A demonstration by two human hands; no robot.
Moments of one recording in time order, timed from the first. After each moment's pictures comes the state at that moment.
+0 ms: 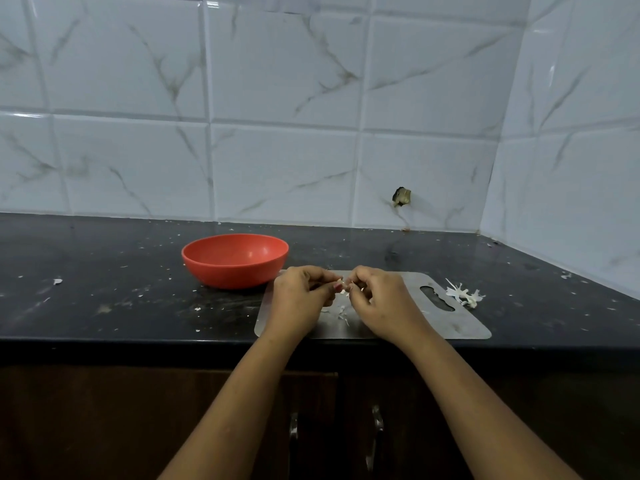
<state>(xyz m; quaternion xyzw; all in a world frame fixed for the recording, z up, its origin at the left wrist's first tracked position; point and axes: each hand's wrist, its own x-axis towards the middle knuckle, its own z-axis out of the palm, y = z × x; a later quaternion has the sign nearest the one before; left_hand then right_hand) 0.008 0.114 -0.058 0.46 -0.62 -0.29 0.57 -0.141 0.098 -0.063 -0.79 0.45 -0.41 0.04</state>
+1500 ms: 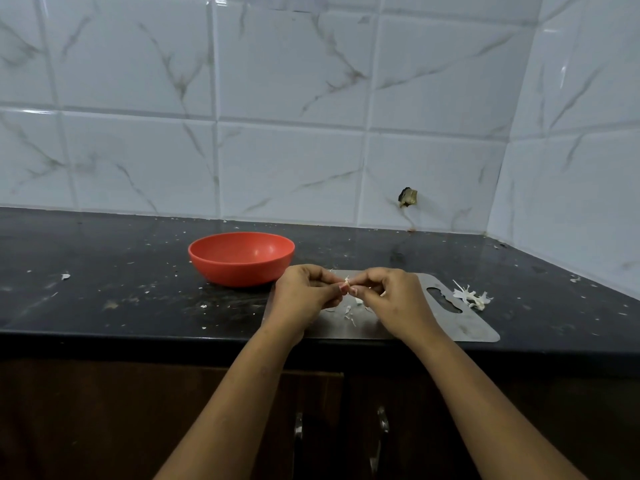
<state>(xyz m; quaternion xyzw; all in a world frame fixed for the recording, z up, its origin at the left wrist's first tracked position) 0.014 0.112 -0.056 0.46 -0.56 -0.41 0.56 -0.142 0.100 -0.059 -0.76 0.44 -0.46 0.12</state>
